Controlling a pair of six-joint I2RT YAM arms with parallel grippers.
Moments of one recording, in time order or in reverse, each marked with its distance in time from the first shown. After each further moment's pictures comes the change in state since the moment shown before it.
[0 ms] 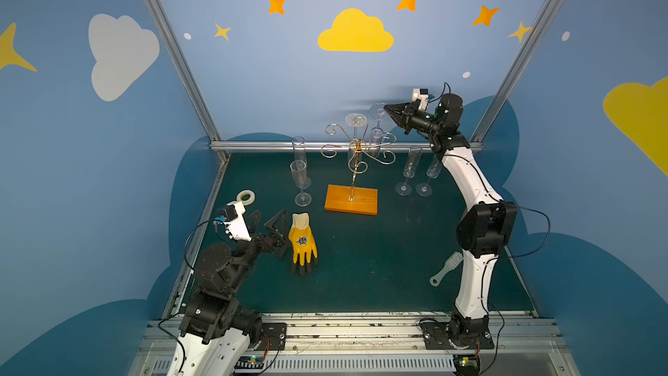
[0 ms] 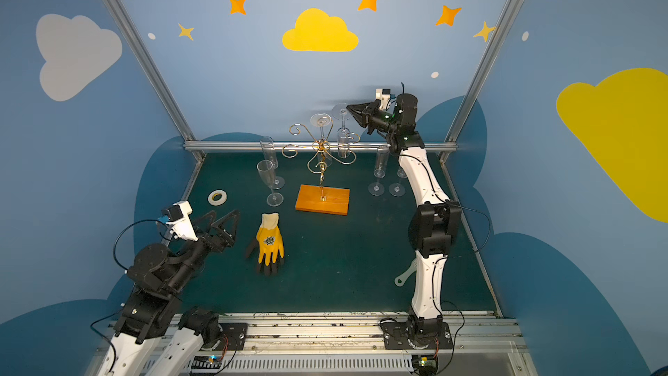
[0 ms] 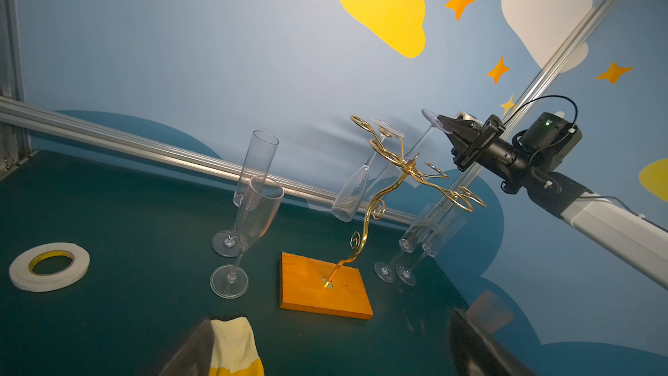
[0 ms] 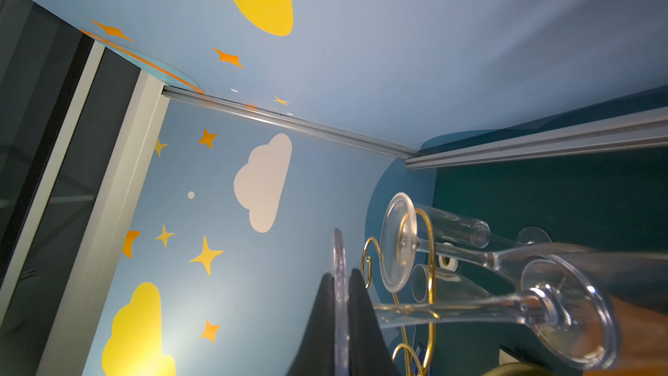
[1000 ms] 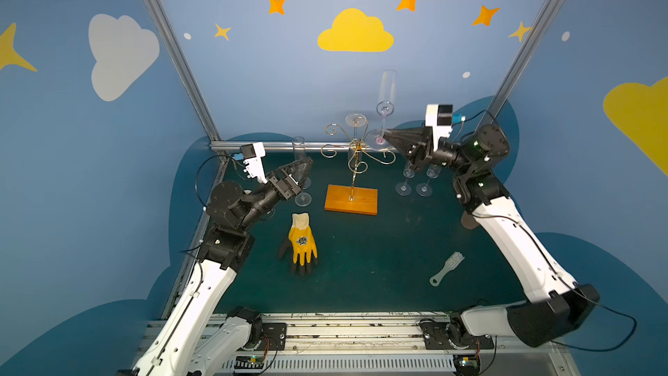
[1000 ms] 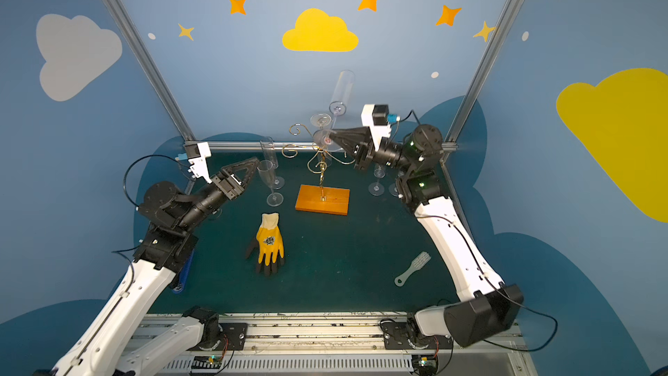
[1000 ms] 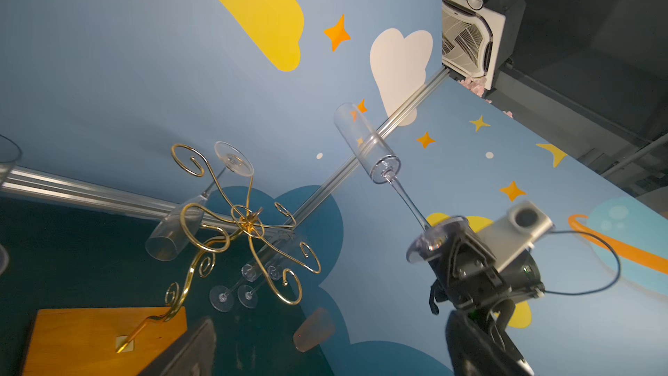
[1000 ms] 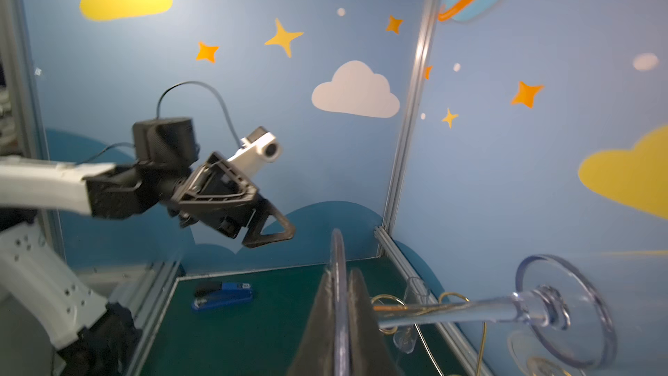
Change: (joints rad) left arm -0.036 0.570 0.381 0.390 0.387 -0.417; right arm 0.253 -0.785 -0.703 0.186 -0.098 -1.312
